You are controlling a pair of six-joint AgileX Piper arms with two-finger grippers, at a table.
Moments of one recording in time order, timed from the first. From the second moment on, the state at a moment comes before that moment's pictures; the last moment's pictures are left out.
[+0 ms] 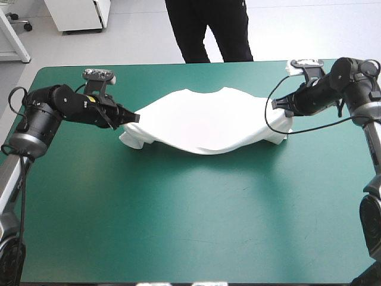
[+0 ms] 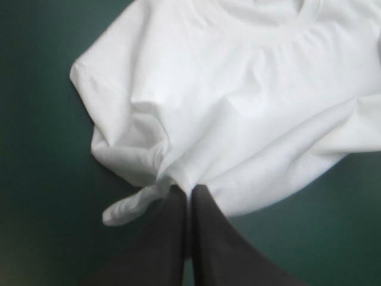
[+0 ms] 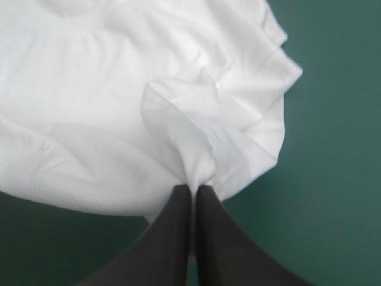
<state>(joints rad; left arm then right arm) -0.15 1.51 -1.45 -0.34 0.98 0.25 0.03 1.70 -1.68 0.28 1.17 -0.21</state>
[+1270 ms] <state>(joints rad) -0.36 1.12 -0.76 -0.09 1.04 0.15 0.07 1.40 -0.88 0.18 1.20 -0.22</state>
